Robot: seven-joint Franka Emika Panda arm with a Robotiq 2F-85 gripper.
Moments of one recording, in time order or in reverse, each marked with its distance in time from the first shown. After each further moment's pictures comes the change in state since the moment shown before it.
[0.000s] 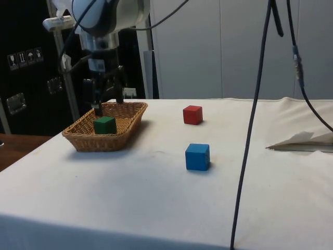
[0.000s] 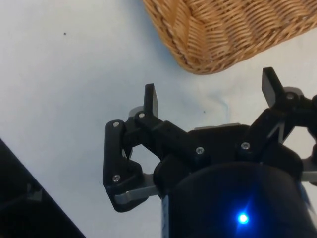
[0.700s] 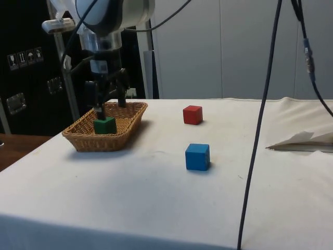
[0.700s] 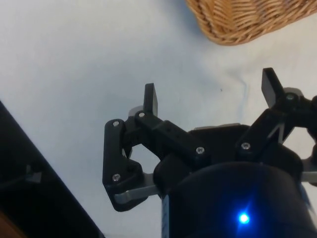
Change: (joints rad) arm 0.043 -0.064 0.016 -0.066 -0.016 0.003 0.009
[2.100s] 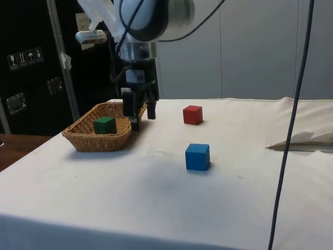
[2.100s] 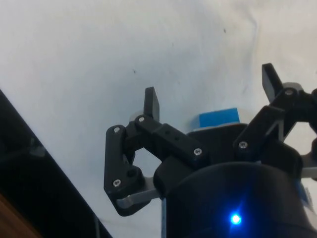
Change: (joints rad) arm 0.004 -0.227 0.080 -0.331 -0.058 0.179 -0.083
